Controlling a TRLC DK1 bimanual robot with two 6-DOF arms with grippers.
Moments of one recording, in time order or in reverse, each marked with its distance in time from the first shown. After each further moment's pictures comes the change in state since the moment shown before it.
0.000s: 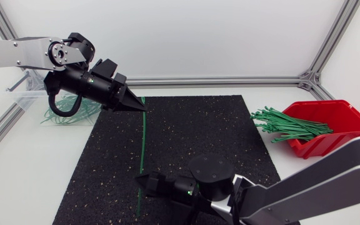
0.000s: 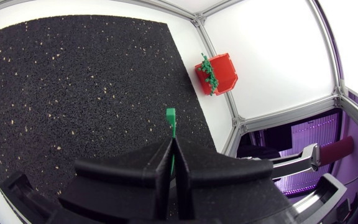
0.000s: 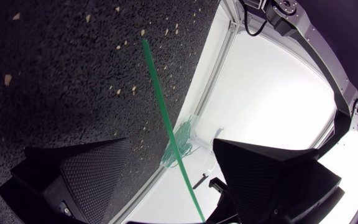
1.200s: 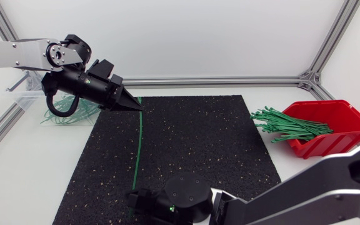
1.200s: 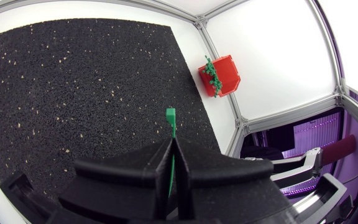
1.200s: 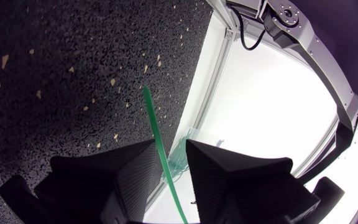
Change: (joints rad) left arm 0.030 0.011 0.000 0.002 0.000 0.042; right arm 0.142 0.077 0.065 0.000 0.102 0.105
